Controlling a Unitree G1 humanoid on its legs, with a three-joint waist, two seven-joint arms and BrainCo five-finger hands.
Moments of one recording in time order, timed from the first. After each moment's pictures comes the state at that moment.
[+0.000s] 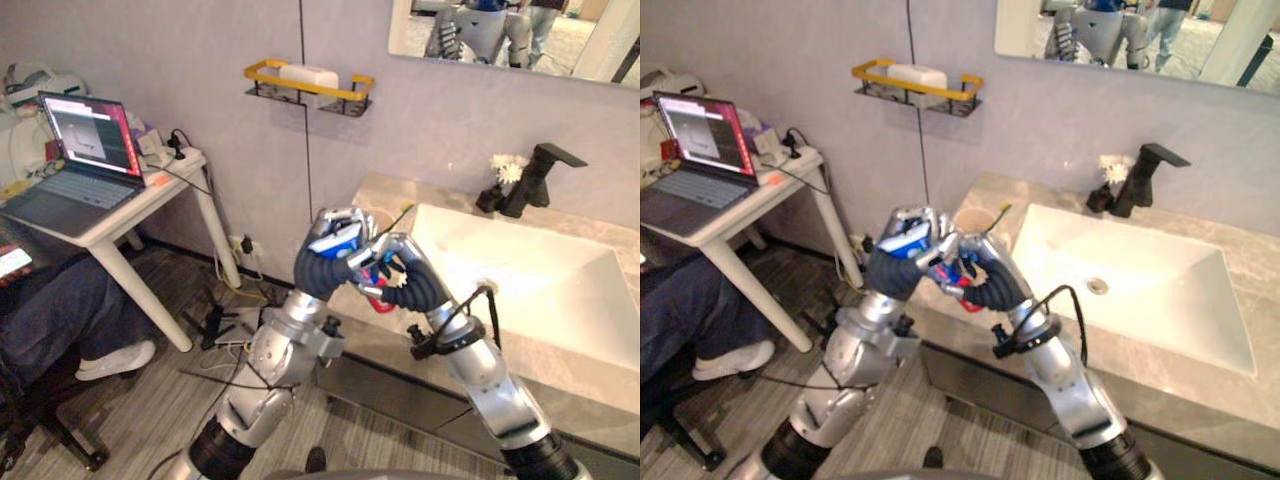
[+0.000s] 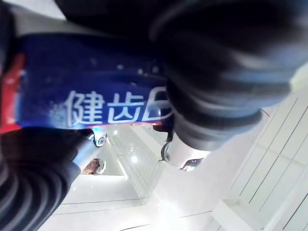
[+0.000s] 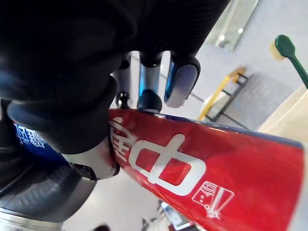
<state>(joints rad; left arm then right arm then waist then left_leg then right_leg) -0.15 0.20 -0.55 -0.38 -0.52 -0.28 0.03 -0.04 -0.36 0.32 -0.37 -0.29 -0.26 -0.04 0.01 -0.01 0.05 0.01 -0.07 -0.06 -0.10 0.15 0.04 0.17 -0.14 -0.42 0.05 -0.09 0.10</state>
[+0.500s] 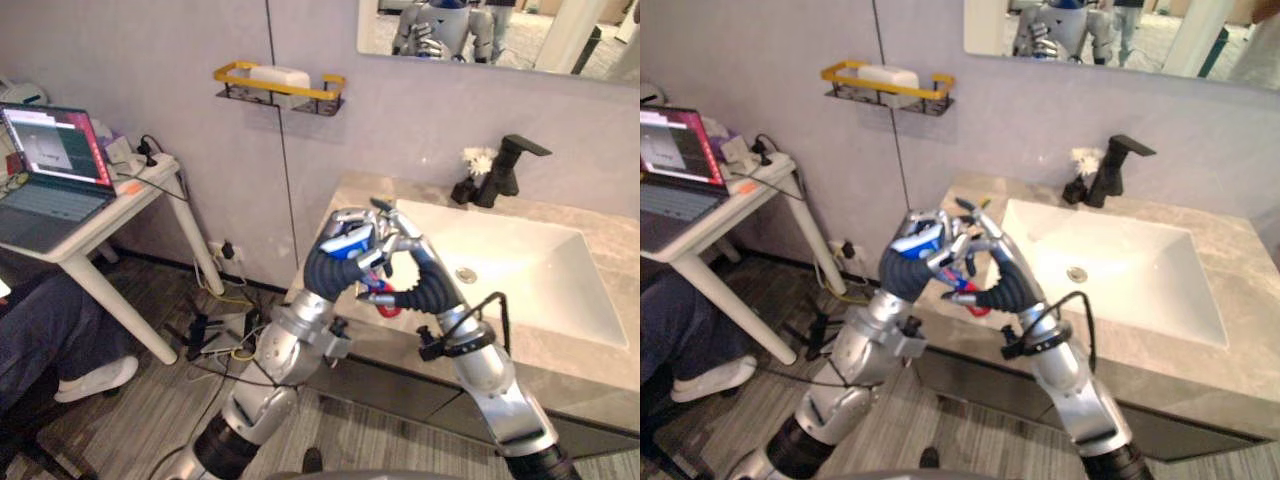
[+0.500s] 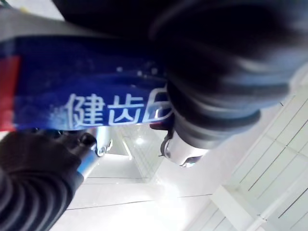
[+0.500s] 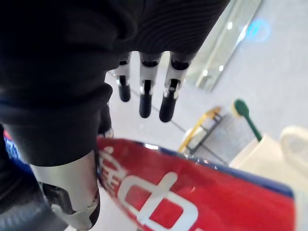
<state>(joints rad) -0.19 0.18 -0.56 -0.36 -0.52 -0.27 0.02 0.01 -0.32 0.19 -0.41 -0.33 -0.27 -0.06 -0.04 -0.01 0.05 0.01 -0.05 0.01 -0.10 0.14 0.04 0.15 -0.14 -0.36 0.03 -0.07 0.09</state>
